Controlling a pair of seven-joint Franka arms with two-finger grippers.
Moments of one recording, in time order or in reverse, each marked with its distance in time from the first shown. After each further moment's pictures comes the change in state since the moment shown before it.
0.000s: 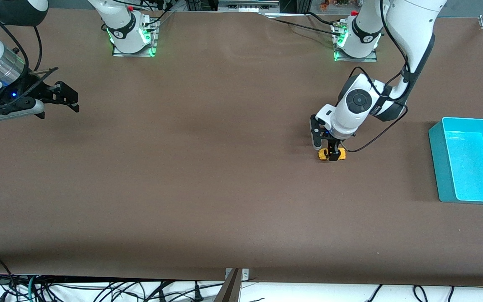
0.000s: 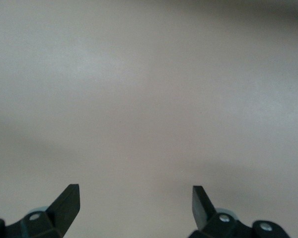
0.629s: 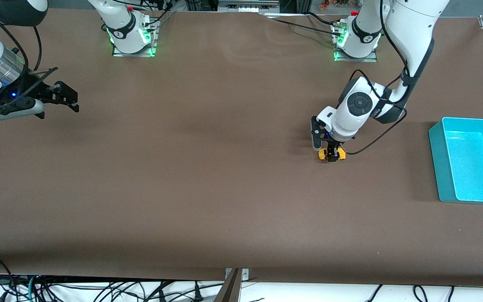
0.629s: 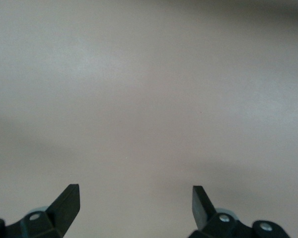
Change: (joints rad) left arm 0.011 0.012 0.008 0.014 0.000 0.015 0.058; right arm 0.000 0.000 0.000 0.000 0.000 -0.002 -0.003
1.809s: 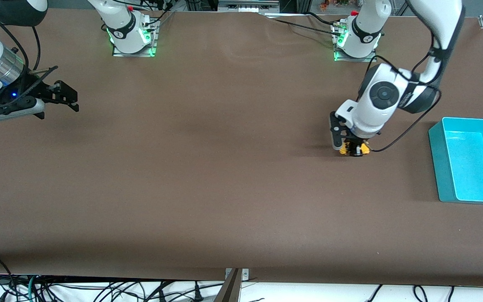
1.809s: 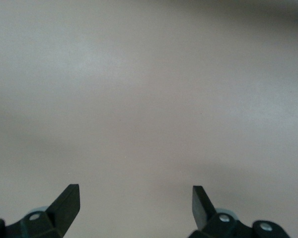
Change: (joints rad) left arm 0.086 -0.219 0.005 0.052 -0.026 -0.317 0.134; right arm 0.000 0.000 -0.001 0.000 0.000 -0.001 -0.030
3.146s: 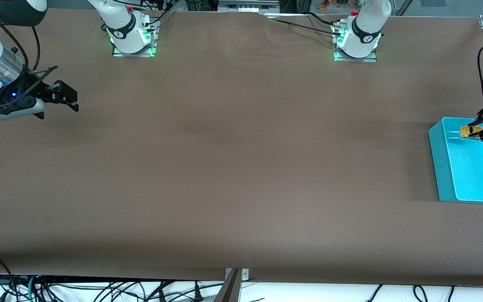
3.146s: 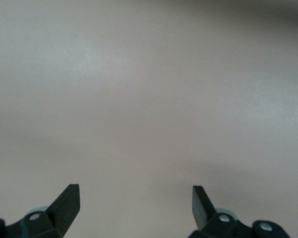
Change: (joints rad) left arm 0.372 0.138 0.463 0.226 -0.313 -0.168 1.135; right arm 0.000 0.000 -0.001 0.000 0.000 -0.002 -0.003
